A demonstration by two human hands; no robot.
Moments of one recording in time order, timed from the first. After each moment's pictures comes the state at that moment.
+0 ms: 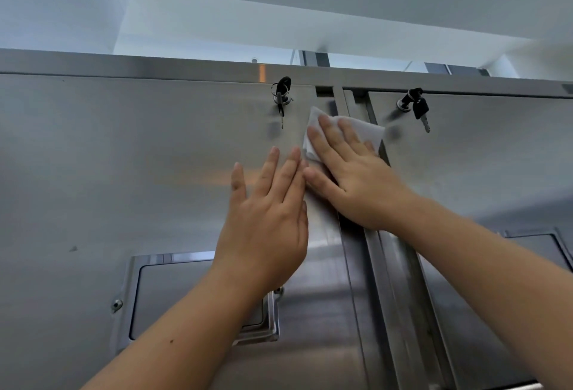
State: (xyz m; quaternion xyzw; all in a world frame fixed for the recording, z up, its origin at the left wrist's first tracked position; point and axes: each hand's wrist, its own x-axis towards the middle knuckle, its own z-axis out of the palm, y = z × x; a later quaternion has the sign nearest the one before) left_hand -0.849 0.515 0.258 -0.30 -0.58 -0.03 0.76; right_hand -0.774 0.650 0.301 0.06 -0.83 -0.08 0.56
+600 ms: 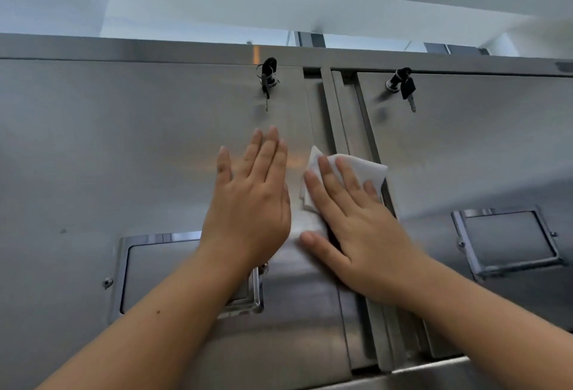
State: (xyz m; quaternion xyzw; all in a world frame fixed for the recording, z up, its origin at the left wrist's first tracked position) left_hand -0.847 0.514 0.255 -0.30 -0.59 -0.06 0.75; right_hand -0.772 0.661 0.218 0.09 -0.83 -0.10 0.54
